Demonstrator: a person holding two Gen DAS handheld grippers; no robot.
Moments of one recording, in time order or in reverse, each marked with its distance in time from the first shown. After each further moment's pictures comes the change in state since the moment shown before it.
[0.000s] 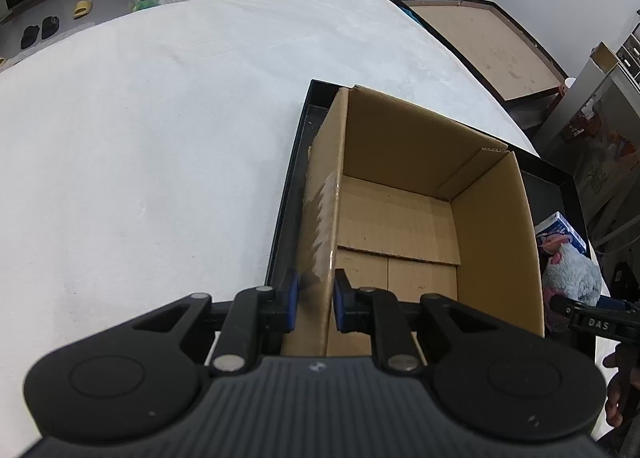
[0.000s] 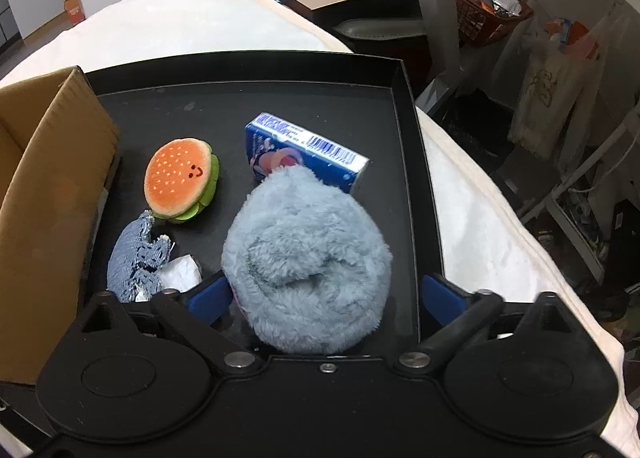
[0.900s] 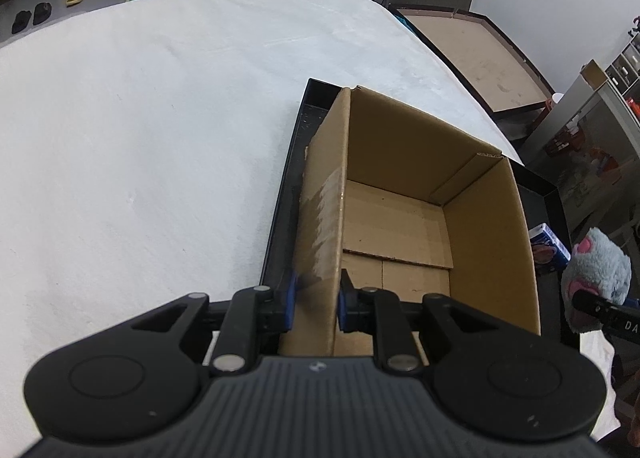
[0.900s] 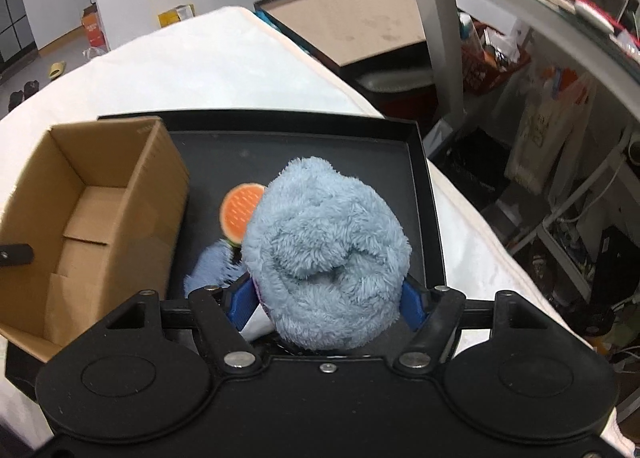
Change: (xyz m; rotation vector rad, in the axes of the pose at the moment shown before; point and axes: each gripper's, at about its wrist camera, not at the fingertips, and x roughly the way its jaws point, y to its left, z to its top) left arm 0.004 0.019 -0.004 -0.039 -0.019 -0.081; right arm -0.074 0.033 0.005 -0.030 -0.091 0.006
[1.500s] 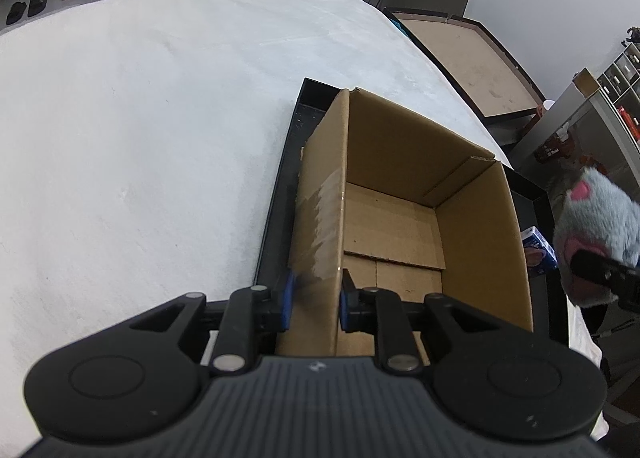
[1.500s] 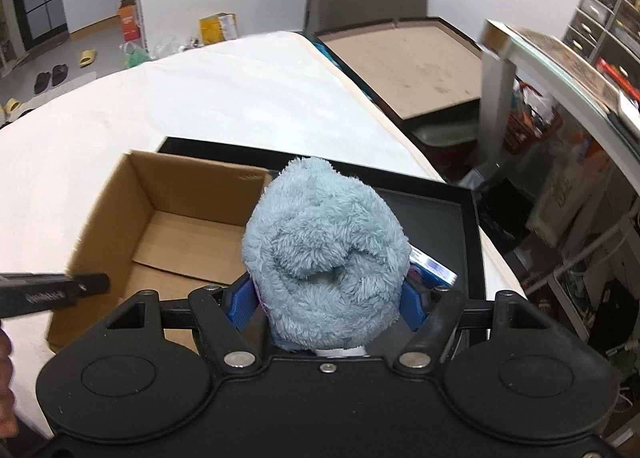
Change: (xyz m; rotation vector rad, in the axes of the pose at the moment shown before) left arm 0.000 0.006 -0.002 -0.018 -0.006 -0.045; right arm -0.035 0.073 0.033 -0.114 -0.048 0.022
